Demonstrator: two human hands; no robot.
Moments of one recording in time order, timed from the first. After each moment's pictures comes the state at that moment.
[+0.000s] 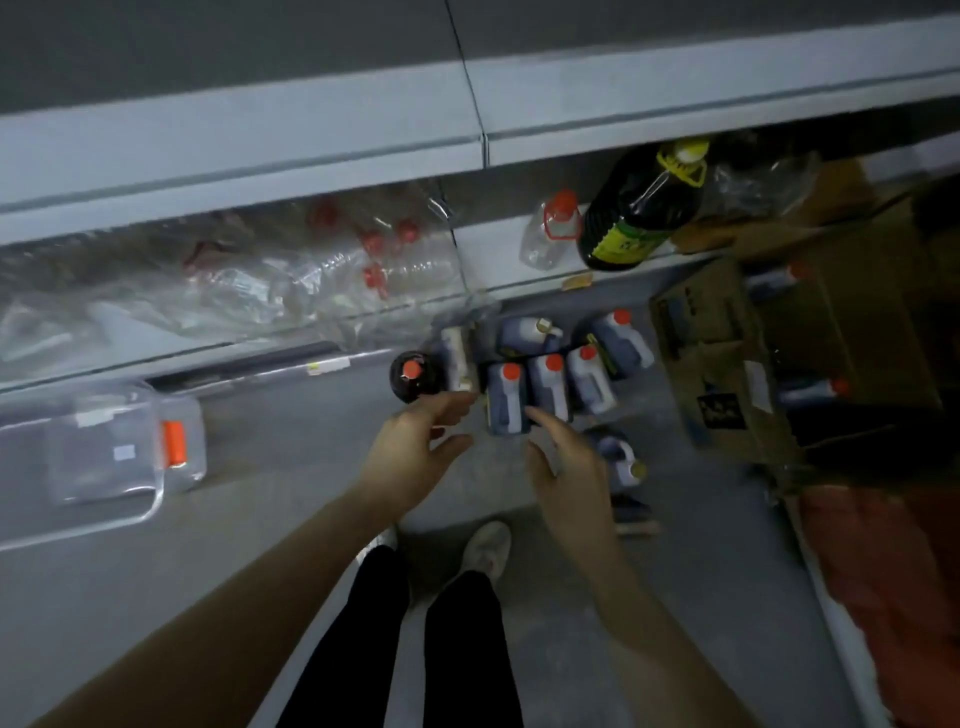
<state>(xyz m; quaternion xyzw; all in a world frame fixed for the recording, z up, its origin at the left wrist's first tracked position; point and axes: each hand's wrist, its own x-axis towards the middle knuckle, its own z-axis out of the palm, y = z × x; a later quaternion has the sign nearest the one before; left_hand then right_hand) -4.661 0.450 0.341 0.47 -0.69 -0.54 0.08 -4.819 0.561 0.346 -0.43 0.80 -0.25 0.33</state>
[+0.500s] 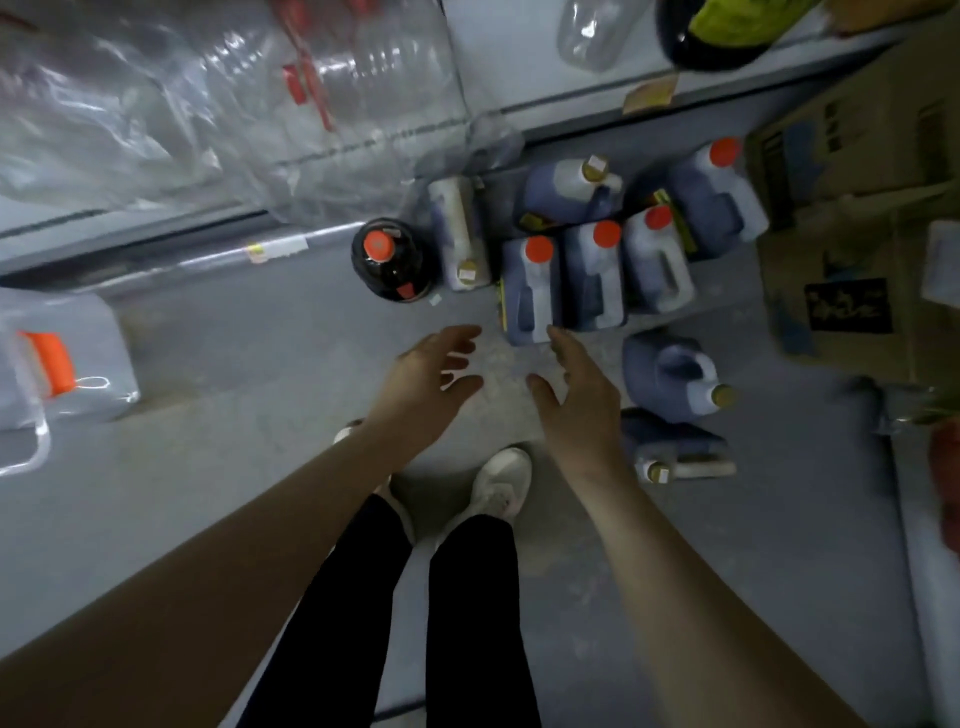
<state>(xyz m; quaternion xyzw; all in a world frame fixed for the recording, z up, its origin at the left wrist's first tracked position) -4.690 0.476 0.102 0.51 -0.65 -0.56 -0.03 -4.835 0.576 0.100 -0.32 0.84 -0.22 0.38</state>
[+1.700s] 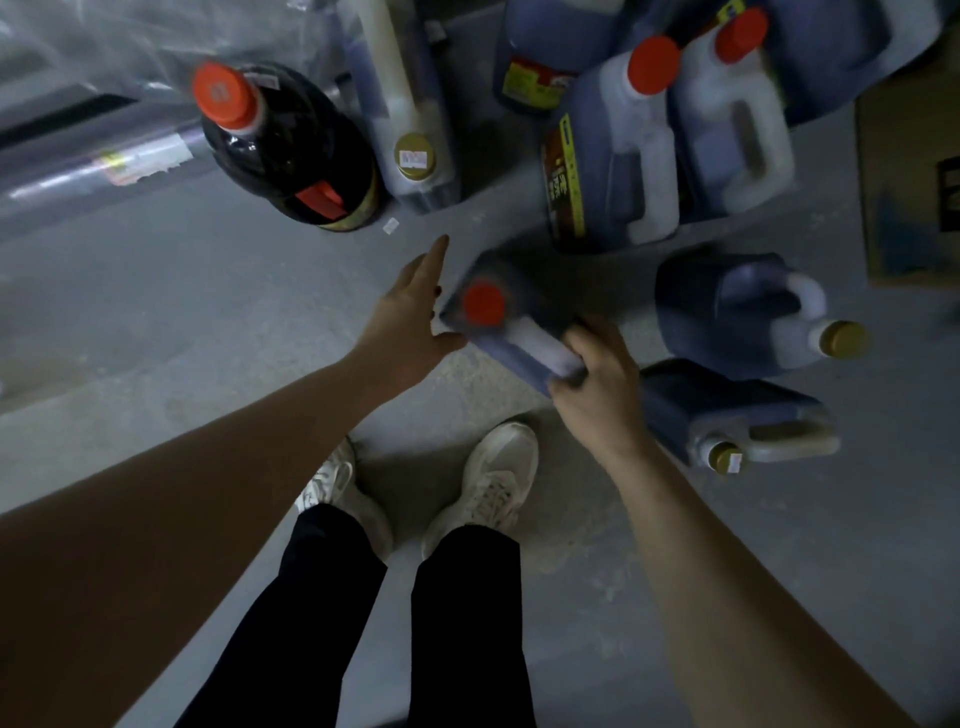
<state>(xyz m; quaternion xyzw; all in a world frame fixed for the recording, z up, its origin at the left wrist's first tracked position) -4.710 0.491 -0.104 0.45 -0.72 -0.52 -0.12 -4.862 0.644 -0.089 -0.34 0.85 -0.13 0.38</state>
